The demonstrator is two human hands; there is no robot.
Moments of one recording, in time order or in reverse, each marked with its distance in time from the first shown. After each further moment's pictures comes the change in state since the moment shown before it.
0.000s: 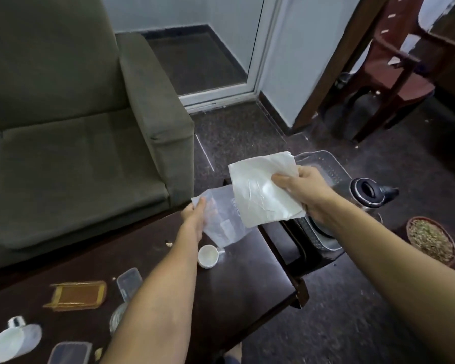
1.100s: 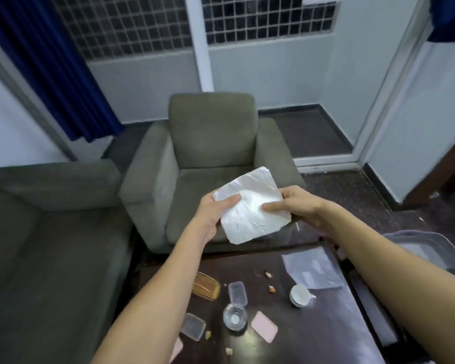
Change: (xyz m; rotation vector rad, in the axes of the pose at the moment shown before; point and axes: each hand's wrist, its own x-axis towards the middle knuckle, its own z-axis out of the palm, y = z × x) left_hand -0.241 0.208 -0.235 -0.085 -0.126 0.446; right_hand -0.115 -0.181 0.175 -0.230 -0.788 -0.246
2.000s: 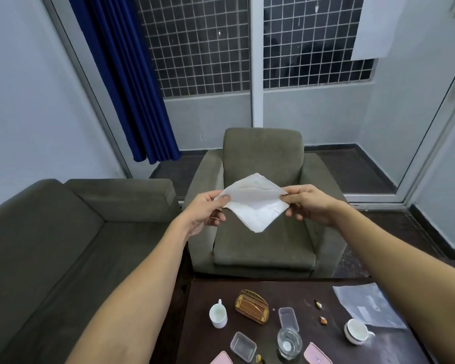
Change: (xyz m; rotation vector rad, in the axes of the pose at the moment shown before) left_hand -0.094 0.112 -0.197 0.263 -0.033 0.137; right_hand 0.031 -0.107 0.127 0.096 -0.095 -0.224
